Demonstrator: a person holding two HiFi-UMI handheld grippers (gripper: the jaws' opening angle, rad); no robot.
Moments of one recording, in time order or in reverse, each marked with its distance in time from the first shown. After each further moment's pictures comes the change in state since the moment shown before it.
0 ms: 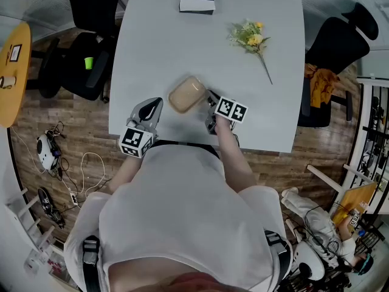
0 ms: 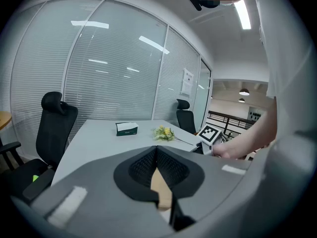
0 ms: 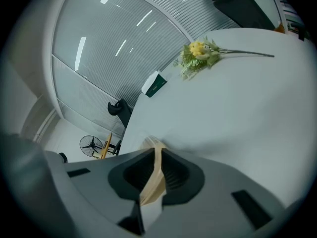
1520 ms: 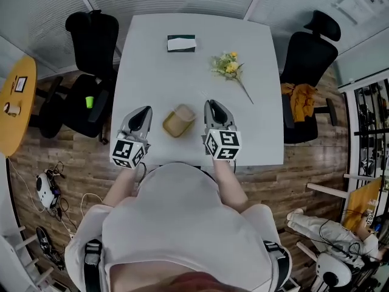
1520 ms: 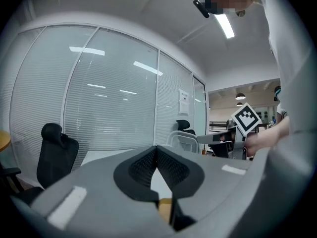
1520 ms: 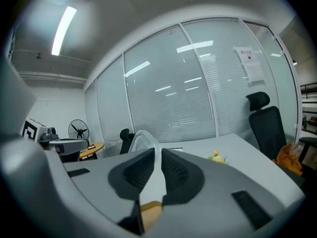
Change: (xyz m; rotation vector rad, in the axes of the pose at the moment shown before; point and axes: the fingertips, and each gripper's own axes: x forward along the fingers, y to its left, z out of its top) left arm -0.040 -0.001 0.110 0.116 -0.256 0.026; right arm -0.172 0.175 0.095 -0.681 -0.595 -0.084
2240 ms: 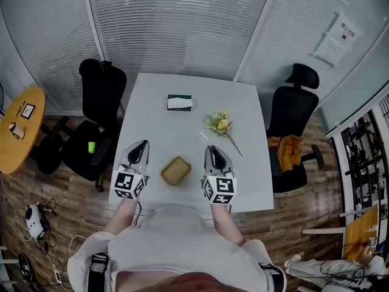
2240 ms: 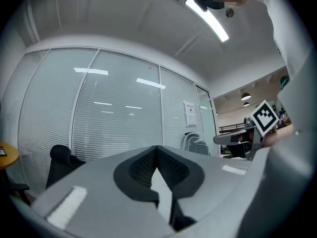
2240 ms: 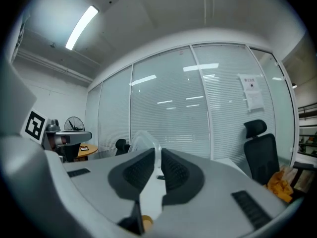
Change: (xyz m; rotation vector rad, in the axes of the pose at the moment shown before) left arm -0.010 0.013 0.073 0.074 -0.155 0.108; right arm -0.041 0.010 0.069 -0.139 -0.153 -0.056
